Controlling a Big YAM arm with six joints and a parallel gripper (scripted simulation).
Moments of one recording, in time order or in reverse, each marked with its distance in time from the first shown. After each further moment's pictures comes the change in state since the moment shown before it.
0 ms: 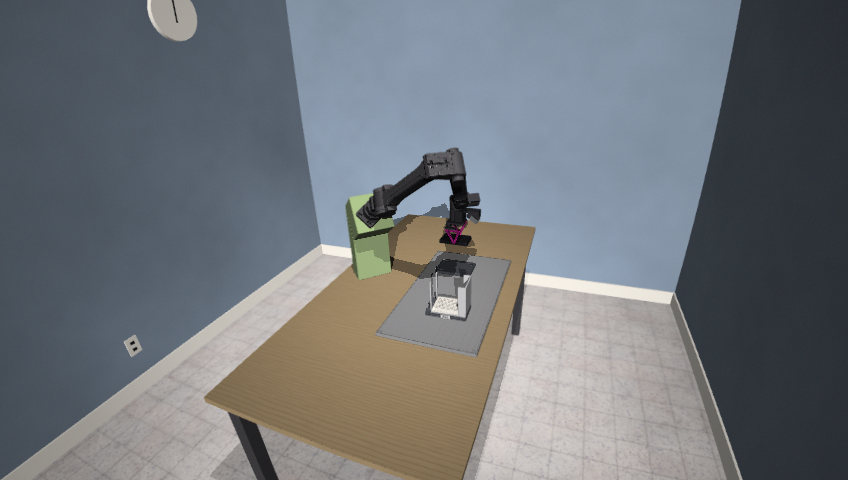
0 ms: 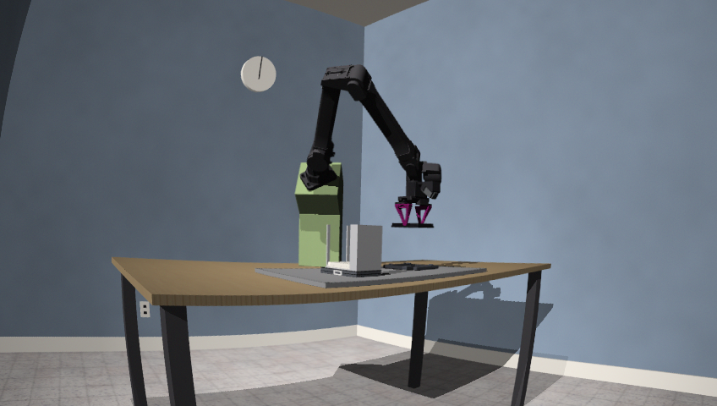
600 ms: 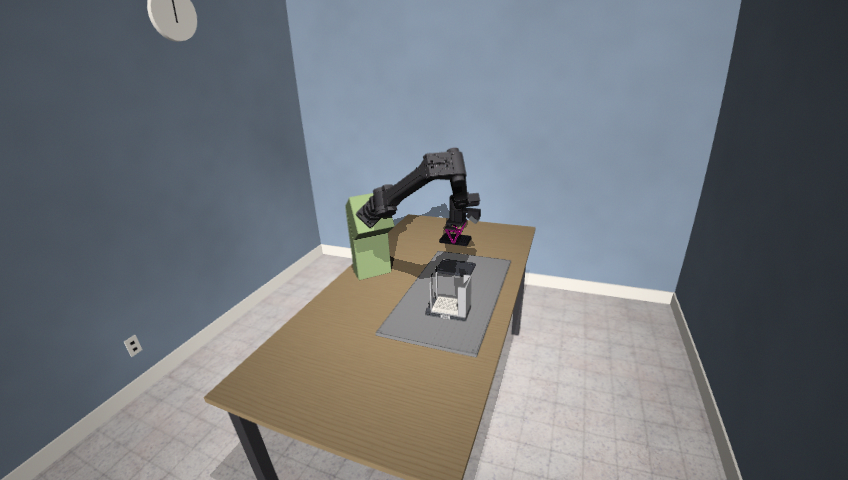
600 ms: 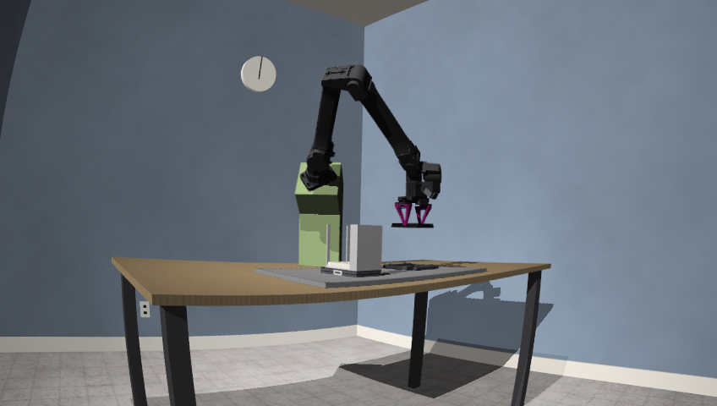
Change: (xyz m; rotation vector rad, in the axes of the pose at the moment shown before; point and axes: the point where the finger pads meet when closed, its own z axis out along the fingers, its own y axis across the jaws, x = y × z) arm 0.001 0.001 0.000 0.000 0.001 0.000
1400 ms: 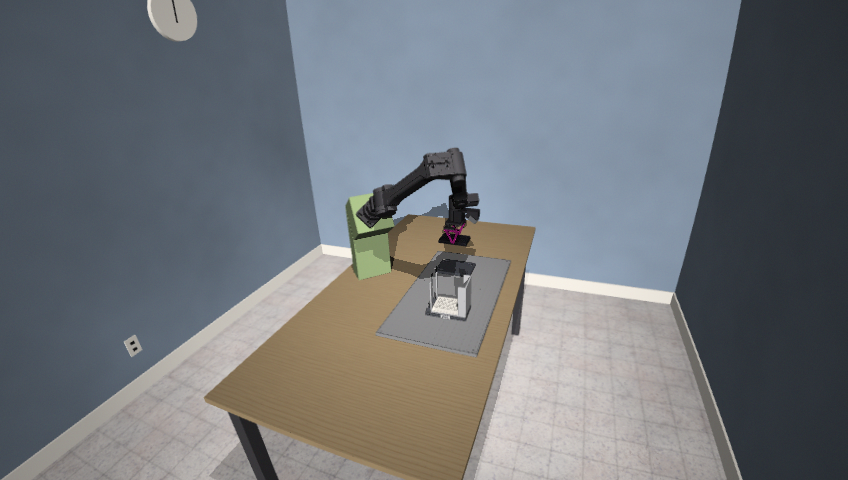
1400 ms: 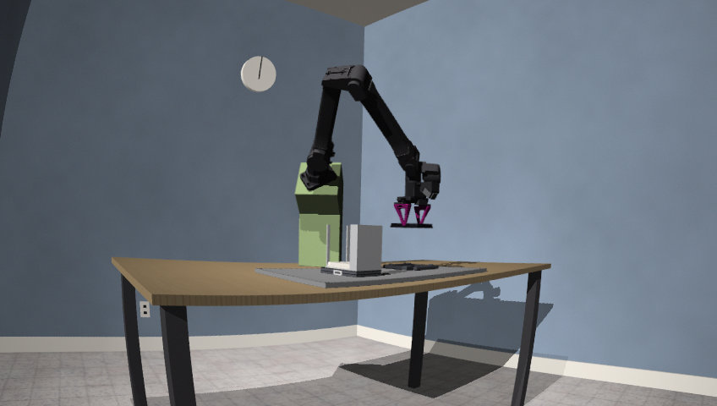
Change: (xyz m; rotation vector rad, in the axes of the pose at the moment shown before) arm 0.004 -0.001 0.001 0.002 0.003 0.001
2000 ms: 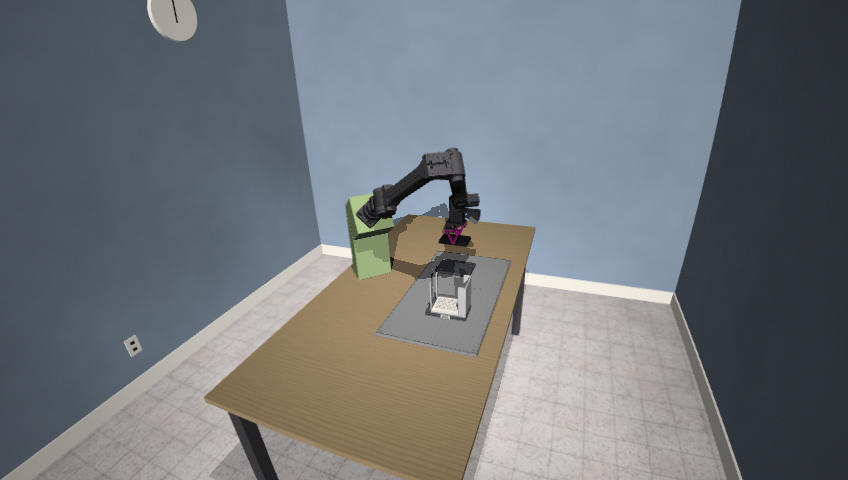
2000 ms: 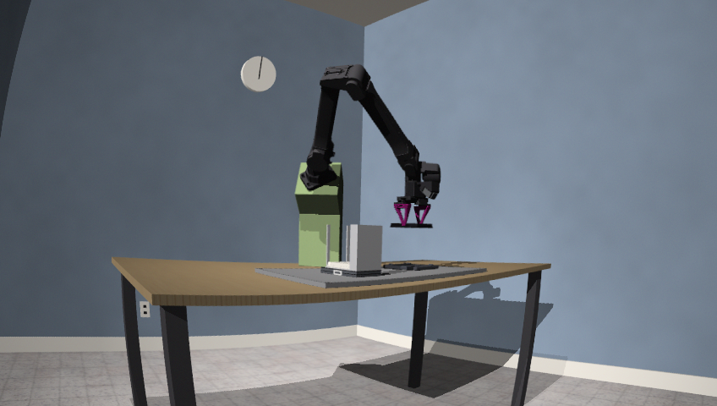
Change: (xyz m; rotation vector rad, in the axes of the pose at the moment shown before) arm -0.003 -0.004 0.000 0.000 -0.002 -0.005
